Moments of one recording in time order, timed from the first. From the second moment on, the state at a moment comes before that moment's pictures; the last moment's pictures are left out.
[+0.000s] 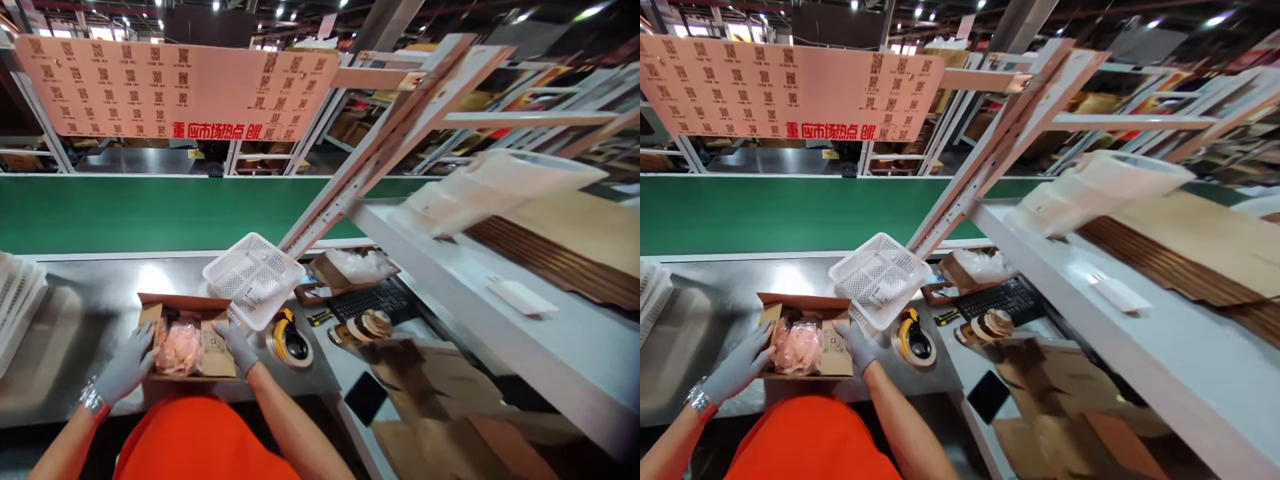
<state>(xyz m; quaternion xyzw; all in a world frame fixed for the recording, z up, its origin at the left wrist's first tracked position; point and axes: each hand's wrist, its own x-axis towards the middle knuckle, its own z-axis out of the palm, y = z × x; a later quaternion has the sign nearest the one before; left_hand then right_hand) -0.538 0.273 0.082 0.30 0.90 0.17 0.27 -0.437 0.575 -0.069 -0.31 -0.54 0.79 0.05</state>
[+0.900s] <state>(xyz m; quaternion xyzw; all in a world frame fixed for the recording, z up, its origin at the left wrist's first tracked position) -0.525 0.298 0.022 0.22 0.97 0.08 0.00 -0.416 0.600 -0.053 -0.25 -0.64 0.73 0.08</state>
